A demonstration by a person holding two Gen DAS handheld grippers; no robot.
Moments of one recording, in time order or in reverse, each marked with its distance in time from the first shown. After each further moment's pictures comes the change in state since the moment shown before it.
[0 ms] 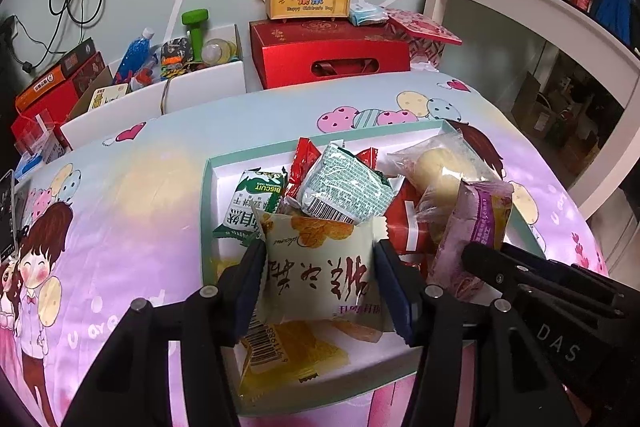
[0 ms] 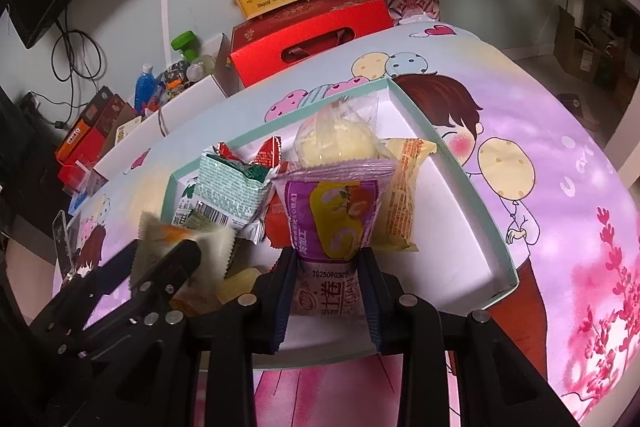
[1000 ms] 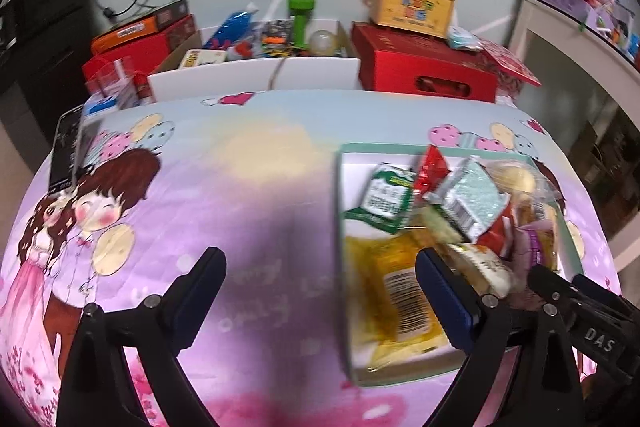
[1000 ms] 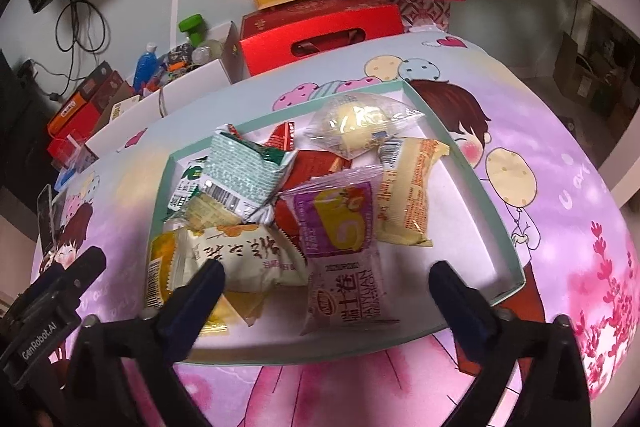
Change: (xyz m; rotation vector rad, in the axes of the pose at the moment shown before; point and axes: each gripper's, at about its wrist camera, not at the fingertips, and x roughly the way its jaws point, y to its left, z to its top) left arm -0.028 0.091 -0.025 -0.232 -0.010 0.183; right arm 0.002 0.027 -0.010 -0.097 -0.016 -0.069
